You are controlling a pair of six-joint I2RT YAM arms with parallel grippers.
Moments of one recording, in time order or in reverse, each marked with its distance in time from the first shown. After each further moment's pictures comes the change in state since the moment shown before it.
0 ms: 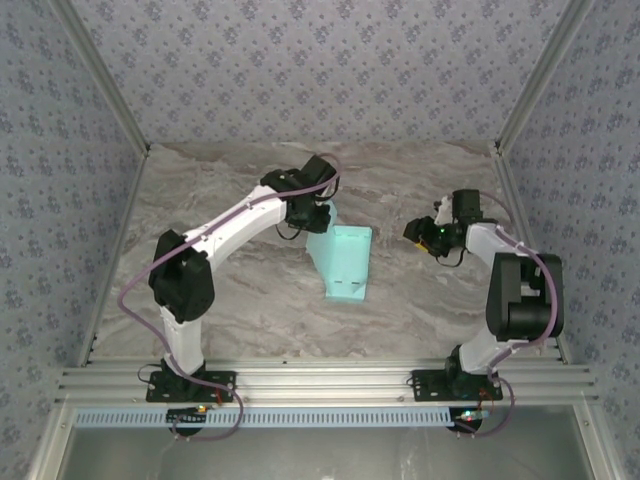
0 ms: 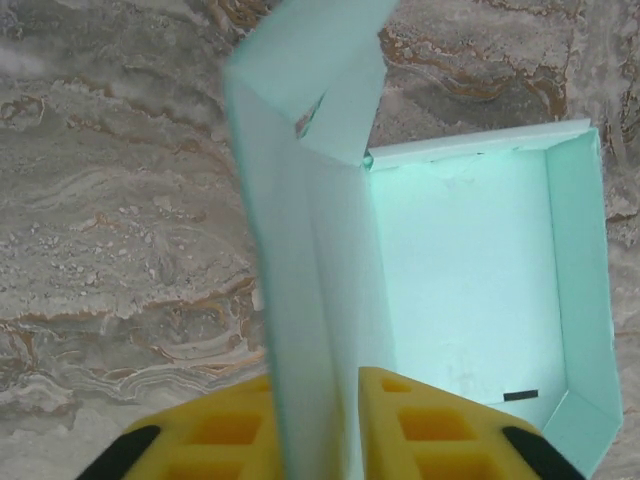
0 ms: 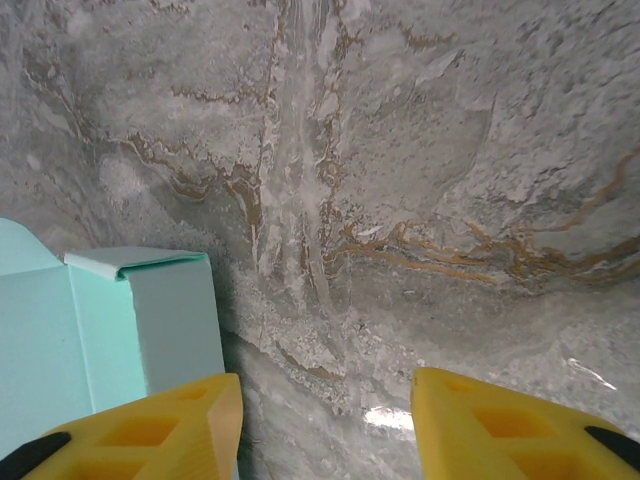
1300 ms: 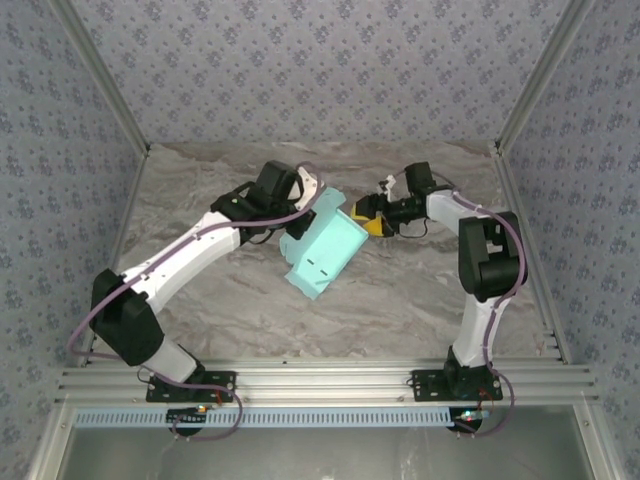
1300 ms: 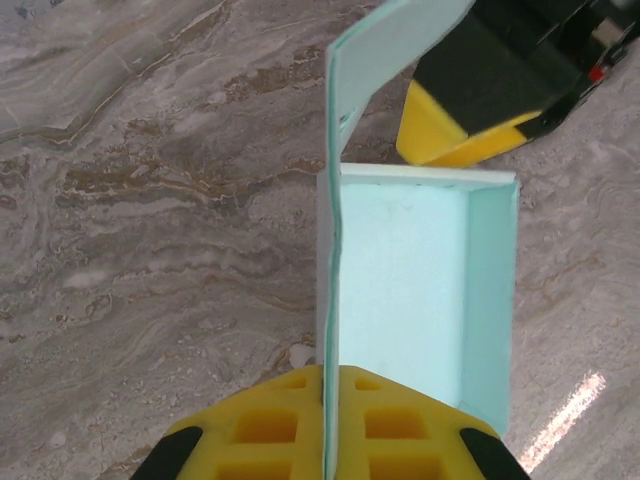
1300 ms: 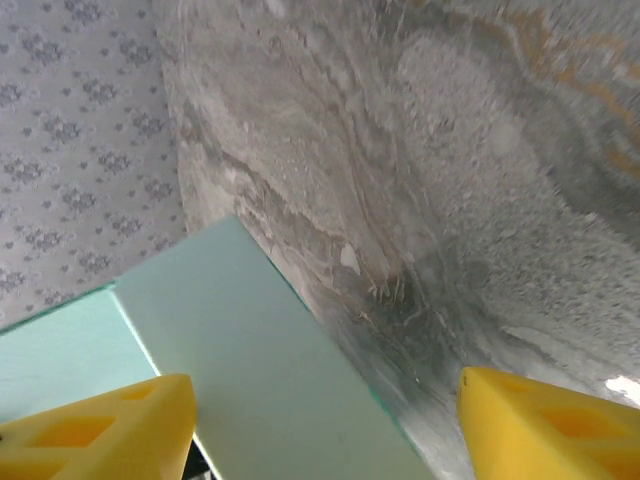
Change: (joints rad) left arm 0.048 -0.386 -0.366 0.344 0.133 0.456; right arm 0.227 0.325 0.372 -0.068 -0.409 0.037
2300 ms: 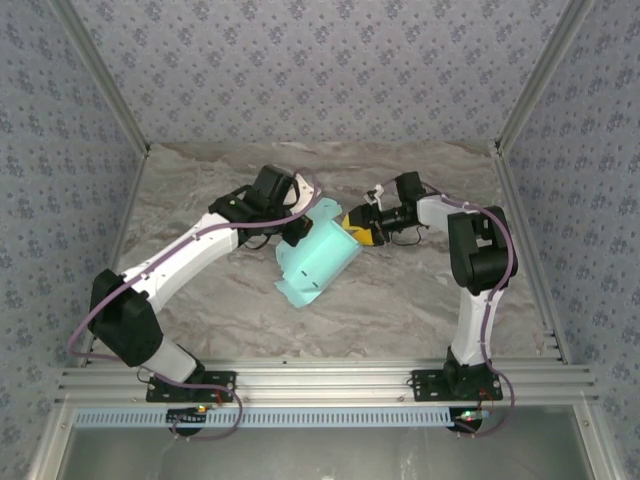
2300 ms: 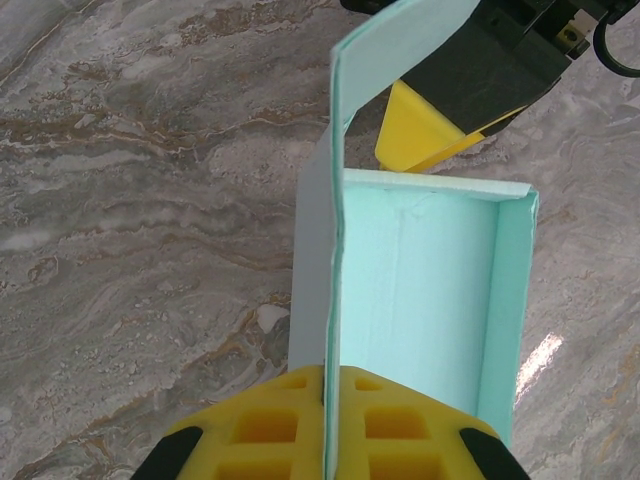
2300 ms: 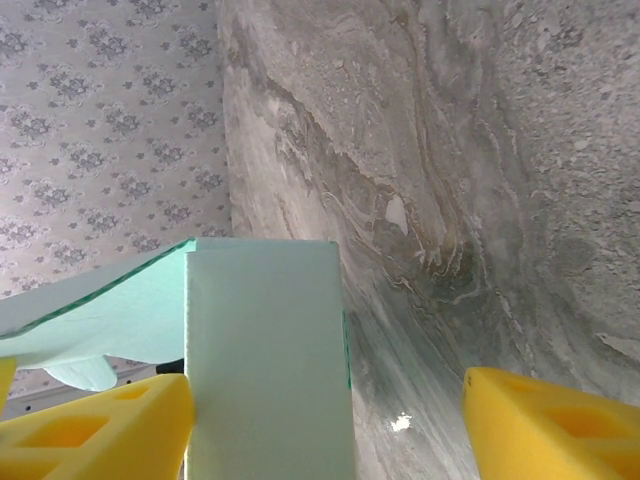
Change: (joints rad) left arm 0.021 -0.003 -0.041 -0.032 0.082 0.000; right arm 0.035 0.071 -0.015 0.027 -0.172 -0.097
